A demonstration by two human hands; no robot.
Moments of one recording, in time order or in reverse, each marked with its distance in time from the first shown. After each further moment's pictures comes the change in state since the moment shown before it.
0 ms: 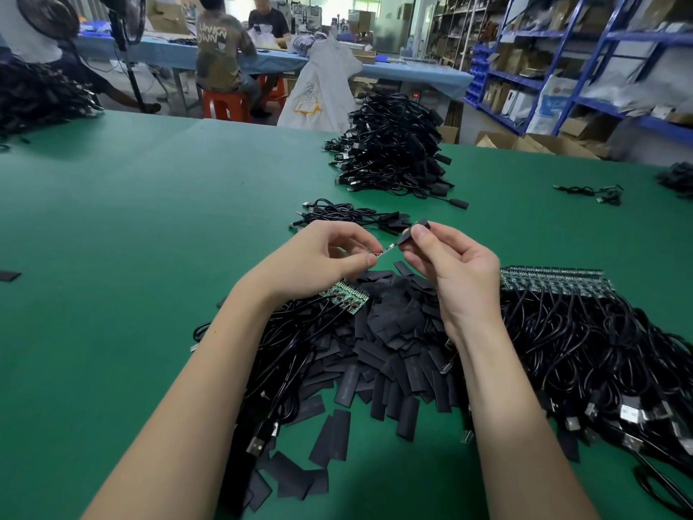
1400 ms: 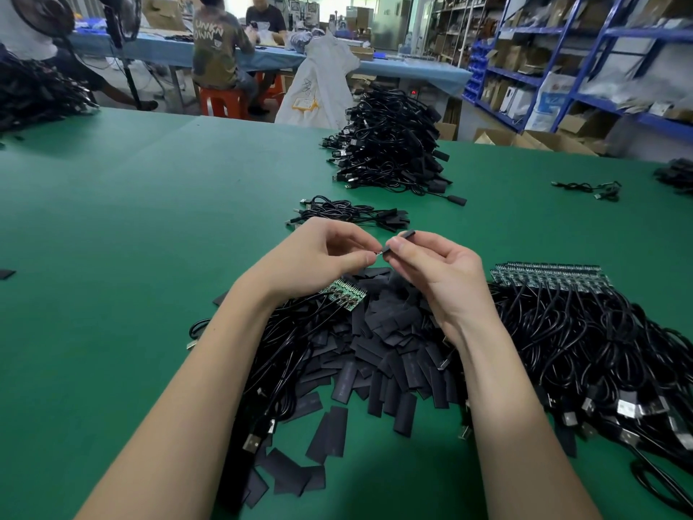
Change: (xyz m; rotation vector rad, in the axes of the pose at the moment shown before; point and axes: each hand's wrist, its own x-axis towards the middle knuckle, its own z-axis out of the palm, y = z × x) left_hand 0.001 -0.003 0.004 -0.025 0.012 0.018; right_hand -0.002 0.000 -0.004 0.020 -0.152 0.173
